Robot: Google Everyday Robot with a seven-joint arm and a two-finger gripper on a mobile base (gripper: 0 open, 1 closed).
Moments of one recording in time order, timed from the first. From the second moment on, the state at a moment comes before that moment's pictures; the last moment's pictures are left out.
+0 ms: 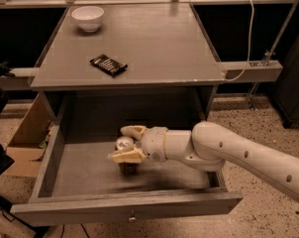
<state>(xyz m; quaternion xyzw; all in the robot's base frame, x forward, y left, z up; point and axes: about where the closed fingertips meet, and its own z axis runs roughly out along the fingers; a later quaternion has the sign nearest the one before) 0.509 0.082 0.702 -0.46 0.65 0.38 0.47</state>
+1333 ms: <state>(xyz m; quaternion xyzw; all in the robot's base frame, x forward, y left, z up) 0.510 0.035 0.762 -0.50 0.62 0.37 0.48</state>
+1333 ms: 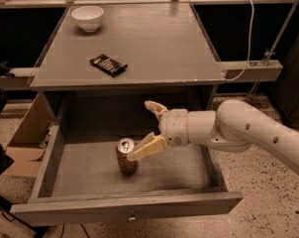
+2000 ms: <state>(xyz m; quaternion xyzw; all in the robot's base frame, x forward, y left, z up) 0.519 -0.030 0.828 -0.57 0.58 0.37 0.44</state>
